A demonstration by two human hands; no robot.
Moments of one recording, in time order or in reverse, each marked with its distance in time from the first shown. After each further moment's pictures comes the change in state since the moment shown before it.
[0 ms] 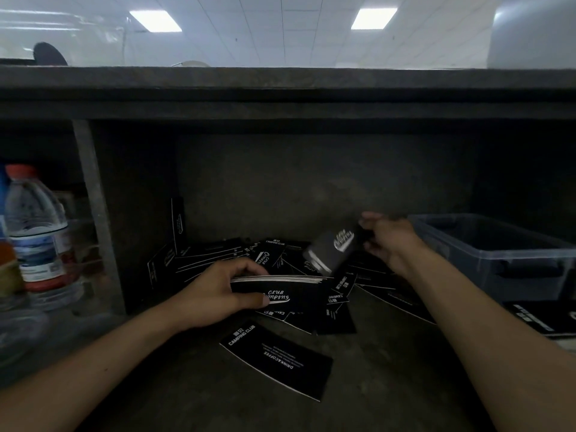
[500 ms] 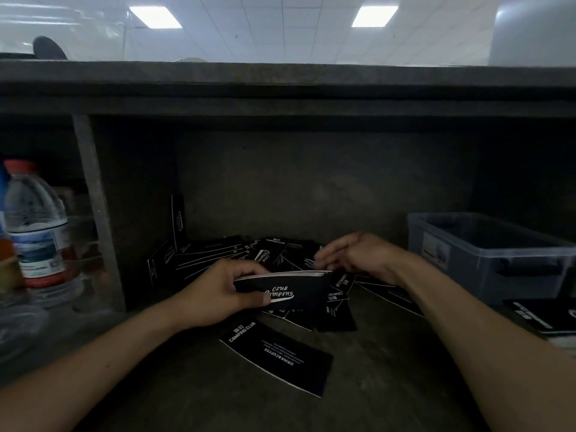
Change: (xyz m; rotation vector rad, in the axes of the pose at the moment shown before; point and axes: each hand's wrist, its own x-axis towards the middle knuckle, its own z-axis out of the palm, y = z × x) left_hand 0.001 0.000 0.002 0.015 -0.042 0.104; right_hand -0.020 0.013 0.012 -0.635 -0.548 -0.021
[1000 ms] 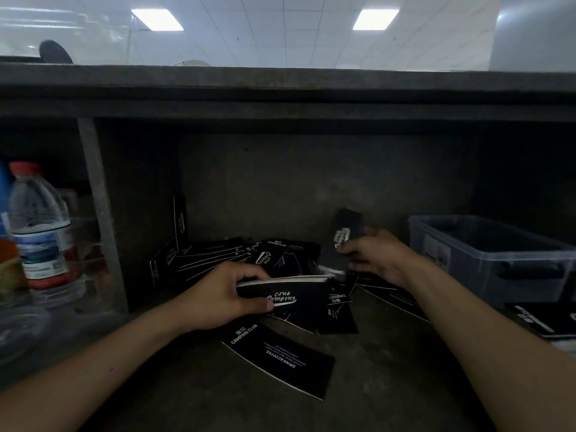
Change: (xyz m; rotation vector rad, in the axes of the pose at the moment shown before) left_hand -0.001 -0.001 0.000 -0.012 -0.032 -0.001; right_hand -0.002 -0.001 -0.003 0.442 0.307 0.044
